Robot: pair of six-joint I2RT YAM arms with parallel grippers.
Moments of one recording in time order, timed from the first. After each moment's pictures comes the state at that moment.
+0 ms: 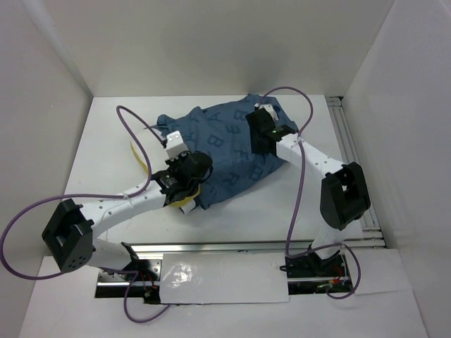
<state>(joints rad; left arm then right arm) -0.81 1.36 0.96 -0.32 -0.92 -0.92 0.49 1.72 1.38 -0.55 0.39 0.32</state>
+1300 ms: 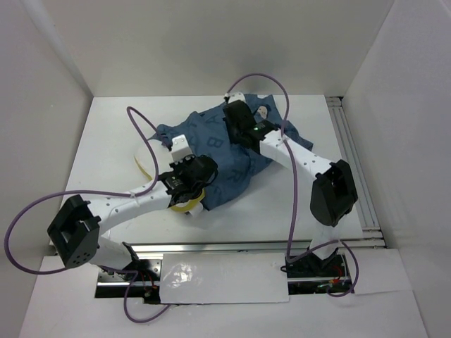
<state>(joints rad) -0.84 1.41 0.96 -0.35 -0.93 -0.95 0.64 1.81 1.57 -0.46 0.38 0.21</state>
